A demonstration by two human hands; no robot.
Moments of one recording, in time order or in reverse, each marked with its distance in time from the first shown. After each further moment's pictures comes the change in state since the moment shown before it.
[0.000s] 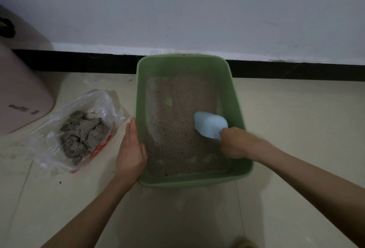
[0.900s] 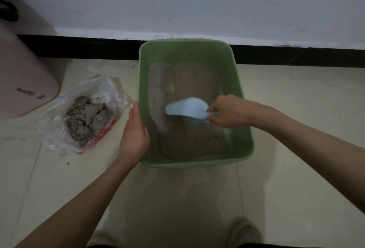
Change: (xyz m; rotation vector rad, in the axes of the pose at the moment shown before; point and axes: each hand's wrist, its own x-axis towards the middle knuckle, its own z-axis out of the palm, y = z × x) left_hand 0.001 -0.003 0.001 0.005 -0.041 -0.023; right_hand -0.013 -0.011 -0.029 0.100 0.083 -0.305
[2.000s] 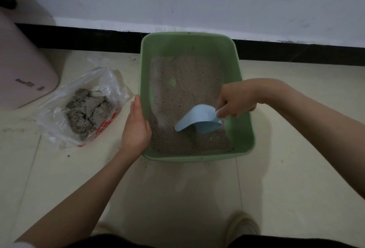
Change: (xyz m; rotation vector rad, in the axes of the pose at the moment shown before) left_hand 0.002 -0.003 0.002 -0.019 0.008 0.014; right_hand 0.003 0.004 -0.031 -0.103 -0.264 0.019
